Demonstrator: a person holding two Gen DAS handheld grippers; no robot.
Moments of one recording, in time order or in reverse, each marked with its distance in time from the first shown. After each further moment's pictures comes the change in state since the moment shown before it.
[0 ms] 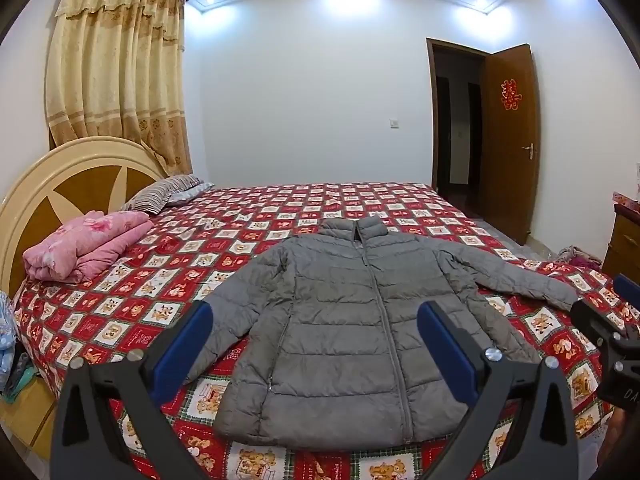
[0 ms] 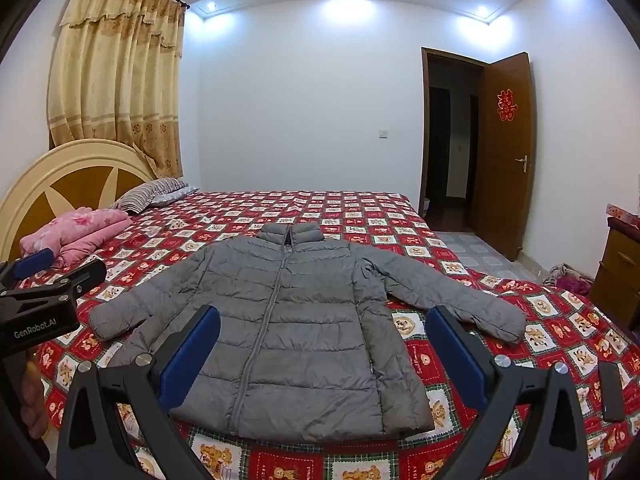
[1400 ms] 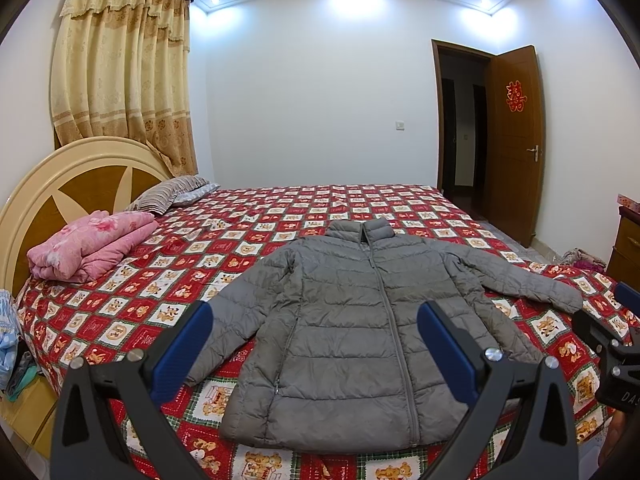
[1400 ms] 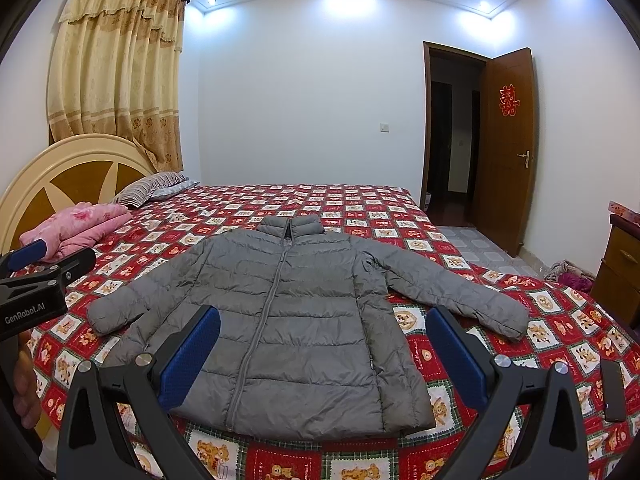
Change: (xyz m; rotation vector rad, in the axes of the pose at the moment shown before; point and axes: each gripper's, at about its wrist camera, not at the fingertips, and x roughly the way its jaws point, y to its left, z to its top) left arm -0.001 0.008 0.003 -0.007 -0.003 0.012; right arm 0.008 -0.002 -0.008 -0.001 0.022 0.004
